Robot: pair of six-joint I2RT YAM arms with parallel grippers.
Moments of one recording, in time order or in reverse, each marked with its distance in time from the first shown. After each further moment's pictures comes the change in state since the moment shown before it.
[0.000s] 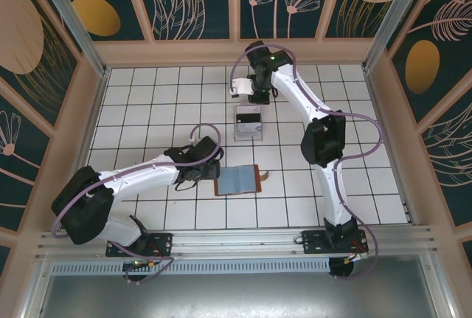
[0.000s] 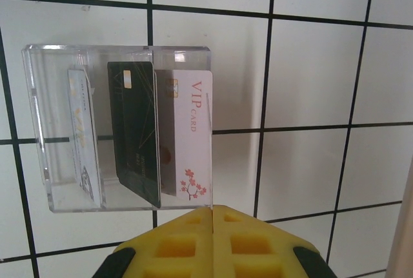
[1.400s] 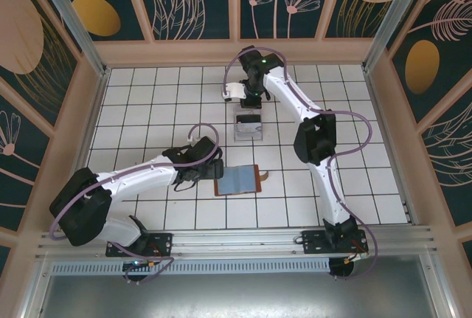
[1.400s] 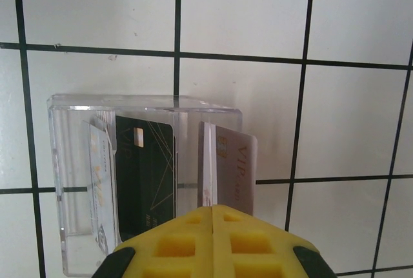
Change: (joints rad) left arm 0.005 -0.017 -0.010 -0.001 -0.011 -0.010; right arm 0.029 0.095 0.076 -0.026 -0.082 0.030
